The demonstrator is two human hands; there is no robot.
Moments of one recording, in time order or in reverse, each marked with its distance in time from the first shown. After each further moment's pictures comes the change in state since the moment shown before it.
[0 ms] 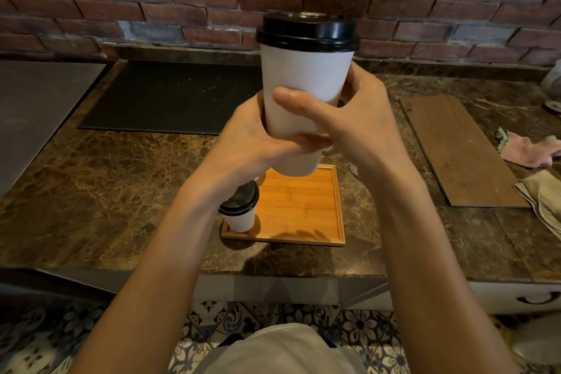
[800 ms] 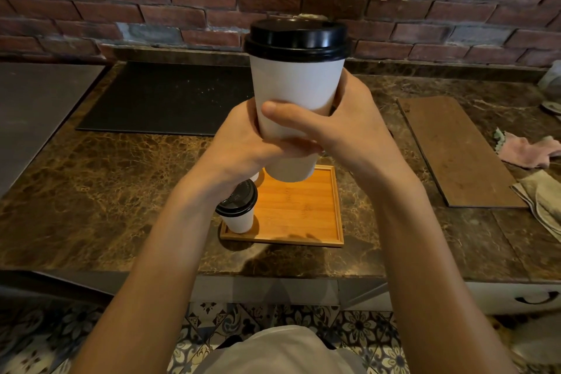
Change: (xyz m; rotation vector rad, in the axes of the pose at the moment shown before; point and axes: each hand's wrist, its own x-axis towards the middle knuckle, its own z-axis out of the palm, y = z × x) left_hand 0.000 -0.002 -0.005 -0.064 -0.038 -0.021; right_hand -0.004 -0.006 0.002 -0.062 -0.100 0.021
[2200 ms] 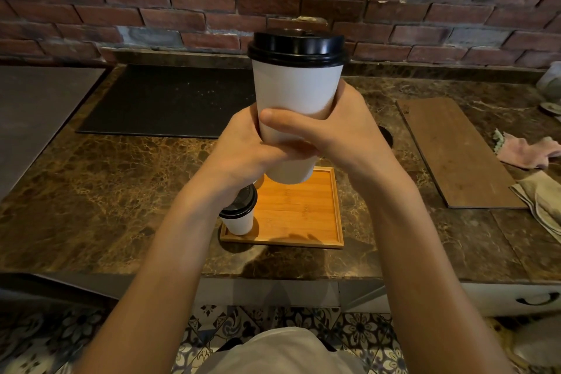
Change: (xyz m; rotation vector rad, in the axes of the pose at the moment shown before) left_hand -0.003 0.001 0.005 0.017 0.009 -0.036; right_hand 0.002 0.007 0.002 0.044 -0.017 0.077
